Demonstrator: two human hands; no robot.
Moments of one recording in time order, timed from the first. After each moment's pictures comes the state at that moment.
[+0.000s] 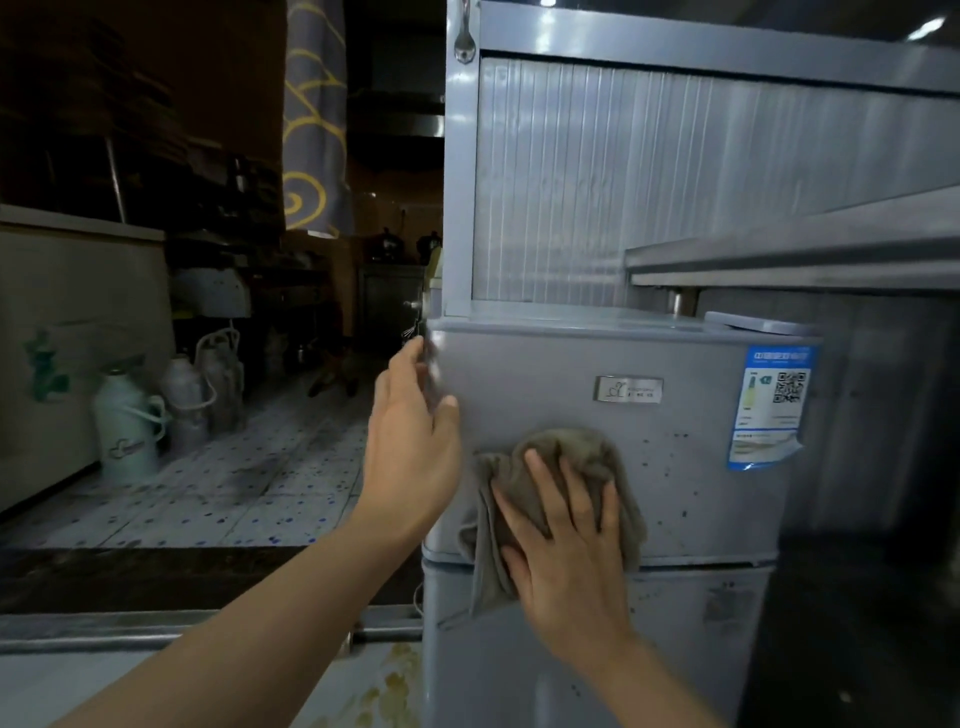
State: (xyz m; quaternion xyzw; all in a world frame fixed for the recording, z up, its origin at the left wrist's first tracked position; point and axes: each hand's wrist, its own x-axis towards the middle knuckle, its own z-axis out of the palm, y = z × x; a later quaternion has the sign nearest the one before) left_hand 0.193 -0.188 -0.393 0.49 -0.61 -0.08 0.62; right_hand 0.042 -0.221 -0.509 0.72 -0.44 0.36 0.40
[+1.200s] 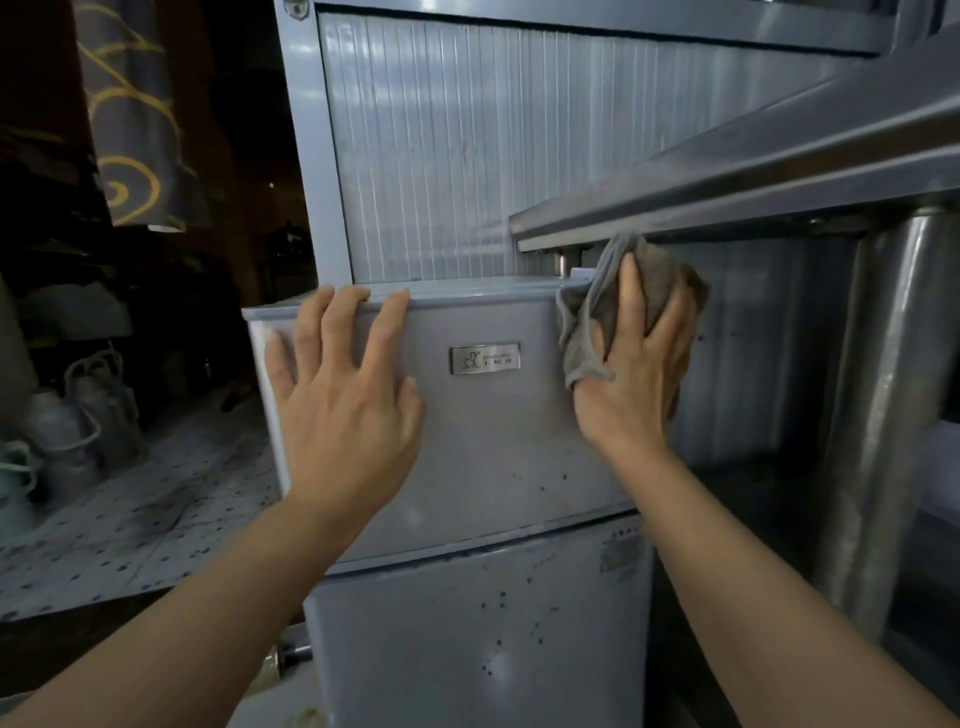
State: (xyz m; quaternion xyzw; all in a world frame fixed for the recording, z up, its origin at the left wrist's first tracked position) left_hand 0.134 -0.213 -0.386 0.49 -0.68 0.30 0.45; right_hand -0.082 -0.257 -0.398 0.51 -0.58 0.59 0.24
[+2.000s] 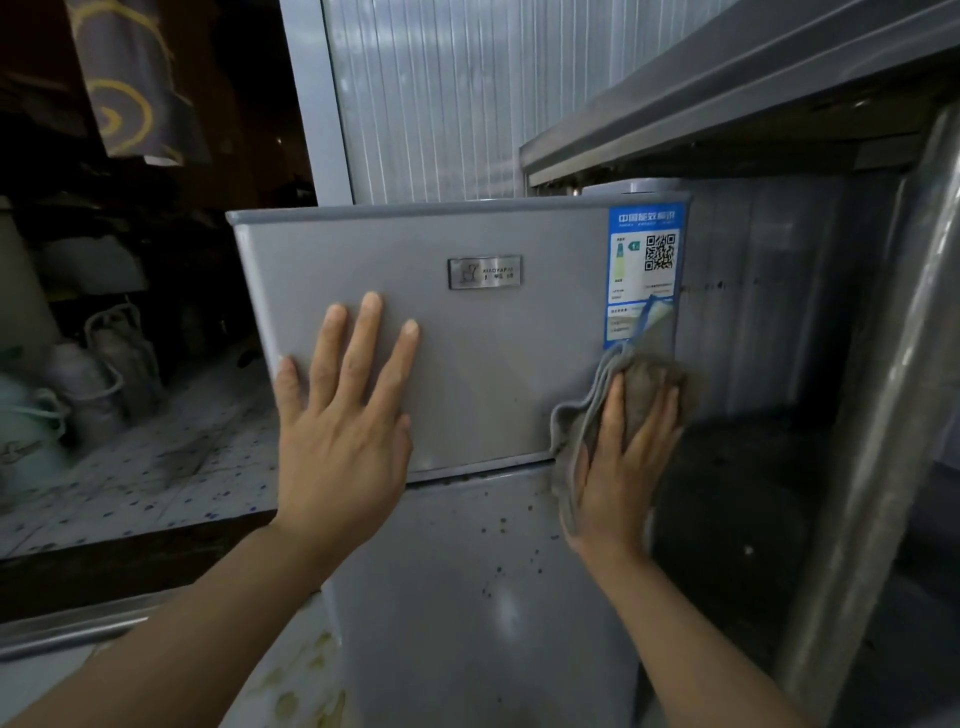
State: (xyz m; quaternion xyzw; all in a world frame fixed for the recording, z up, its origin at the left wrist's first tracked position) left_hand 0.154 -0.207 -0.470 0.50 -0.73 0.32 0.33; right_hand -0.065 -0.241 -0.551 0.52 -0.62 0.54 0.23
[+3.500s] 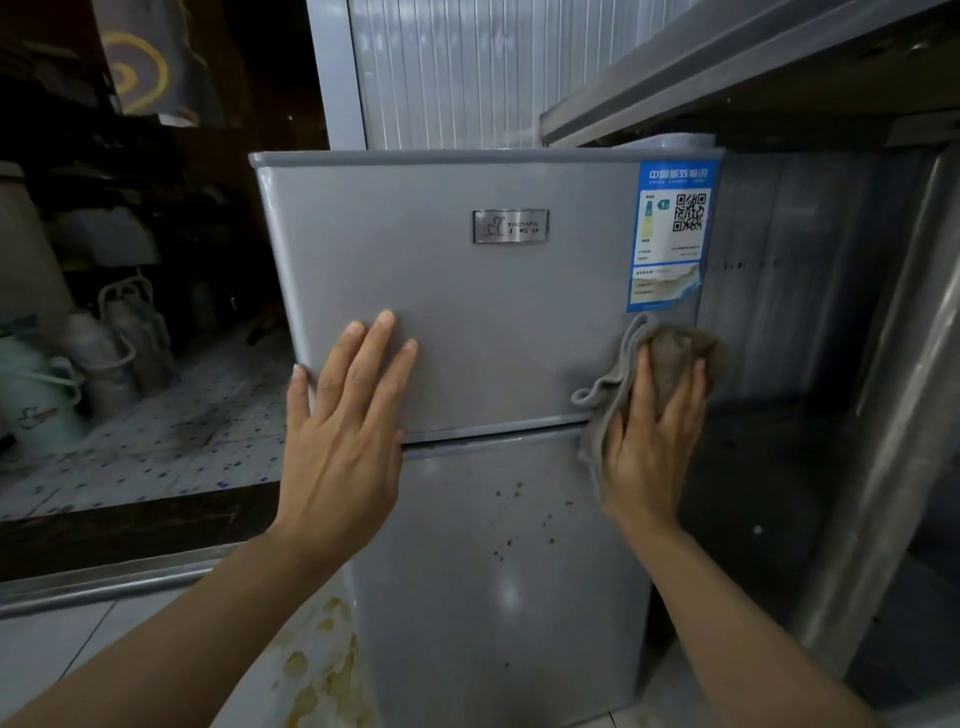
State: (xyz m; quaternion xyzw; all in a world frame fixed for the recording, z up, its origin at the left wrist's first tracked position) left_hand 0.169 -0.191 -0.502 0.49 -0.75 0.28 0.35; right_hand -0.084 -0.246 -0.562 0.53 -0.59 0.55 0.25
